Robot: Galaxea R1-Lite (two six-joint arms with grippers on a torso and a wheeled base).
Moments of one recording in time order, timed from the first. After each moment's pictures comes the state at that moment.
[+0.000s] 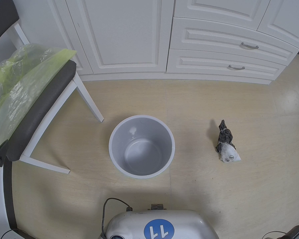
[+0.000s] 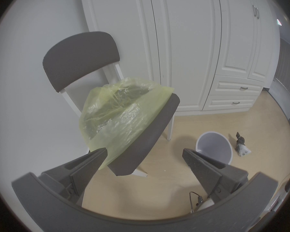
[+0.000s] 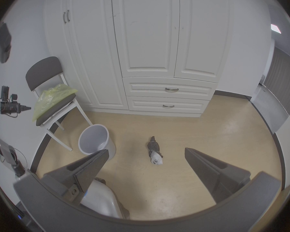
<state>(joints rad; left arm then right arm) 0.00 0.72 -0.54 -0.04 0.17 0.04 0.02 0.49 -0.56 0.19 0.07 -0.07</state>
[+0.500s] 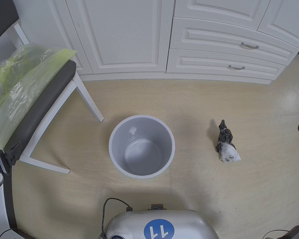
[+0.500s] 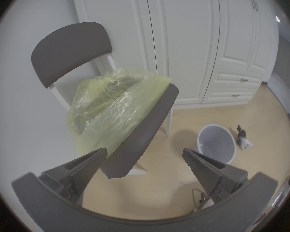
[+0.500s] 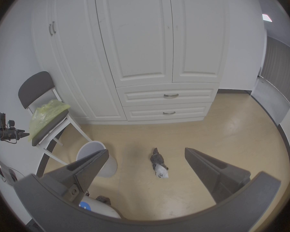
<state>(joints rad) 0.00 0.85 -0.45 -0.20 0.14 0.05 0.02 0.76 -0.60 -0.08 0.07 0.03</state>
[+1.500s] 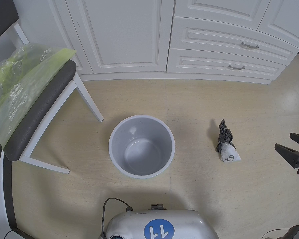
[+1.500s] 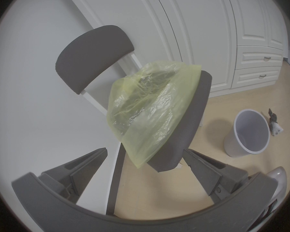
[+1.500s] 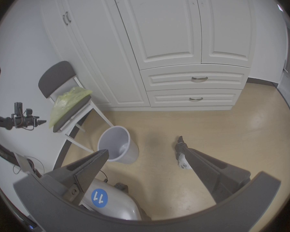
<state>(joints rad) 0.45 0.84 -0.45 -0.20 -0.01 0.29 0.28 0.86 -0.50 -0.18 0.05 0.06</state>
